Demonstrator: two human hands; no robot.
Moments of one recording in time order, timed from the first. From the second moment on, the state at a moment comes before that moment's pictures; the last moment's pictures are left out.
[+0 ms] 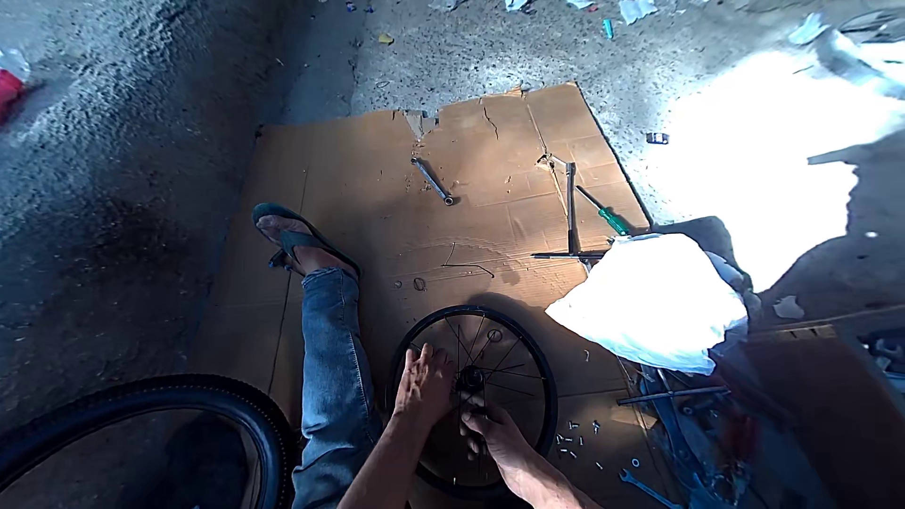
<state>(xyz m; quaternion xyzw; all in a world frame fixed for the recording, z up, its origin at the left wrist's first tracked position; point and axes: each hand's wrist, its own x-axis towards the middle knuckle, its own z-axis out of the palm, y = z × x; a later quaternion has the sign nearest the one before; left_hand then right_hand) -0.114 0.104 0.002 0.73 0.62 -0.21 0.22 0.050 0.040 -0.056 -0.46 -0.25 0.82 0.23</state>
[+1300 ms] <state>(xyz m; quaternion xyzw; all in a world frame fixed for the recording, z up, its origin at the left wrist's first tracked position) -0.131 0.072 -0.006 0.62 0.71 -0.24 0.24 0.073 0.105 0.016 -0.55 -0.76 0.30 -0.16</state>
